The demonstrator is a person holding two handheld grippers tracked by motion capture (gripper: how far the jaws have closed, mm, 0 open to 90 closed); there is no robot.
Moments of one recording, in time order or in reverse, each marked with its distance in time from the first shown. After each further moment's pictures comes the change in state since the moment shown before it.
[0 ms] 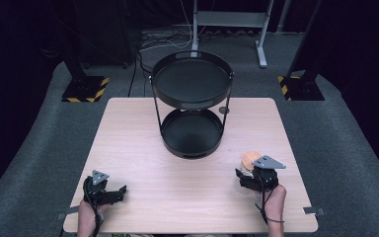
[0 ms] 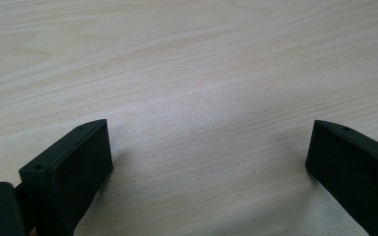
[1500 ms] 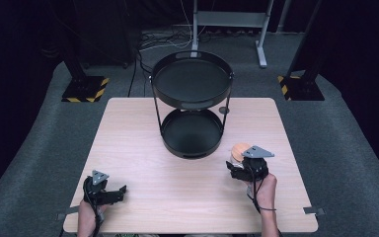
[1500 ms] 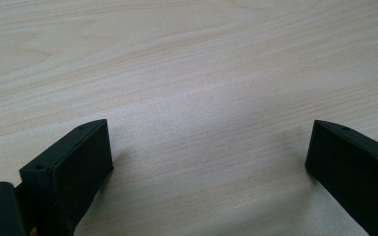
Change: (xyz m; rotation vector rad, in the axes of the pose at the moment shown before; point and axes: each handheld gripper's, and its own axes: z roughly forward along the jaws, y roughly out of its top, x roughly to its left) left arm 0.000 0.000 0.000 0.000 0.000 0.000; right arm 0.009 0.029 0.023 -0.003 0.058 -0.047
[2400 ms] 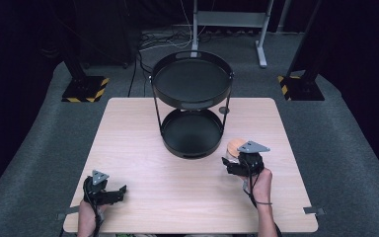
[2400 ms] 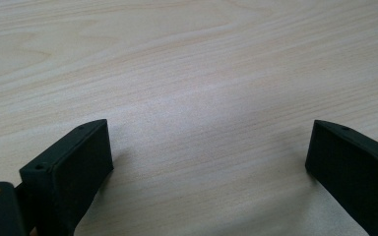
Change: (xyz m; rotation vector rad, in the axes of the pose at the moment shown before) left arm 0.000 0.000 0.000 -0.001 0.000 -0.001; right arm 0.001 0.014 0.012 -0.011 0.031 -0.012
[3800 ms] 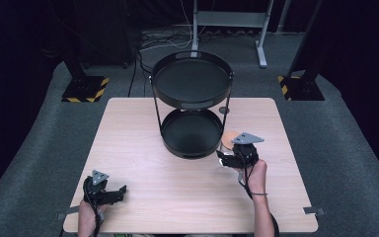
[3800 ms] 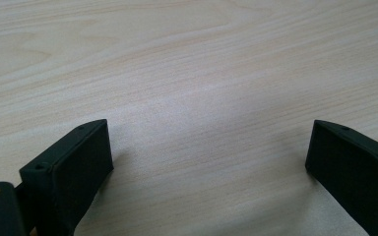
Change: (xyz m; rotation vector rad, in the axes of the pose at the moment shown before) left arm 0.000 0.000 0.000 0.001 0.000 0.001; right arm 0.001 0.027 0.013 -0.019 0.037 -0.009
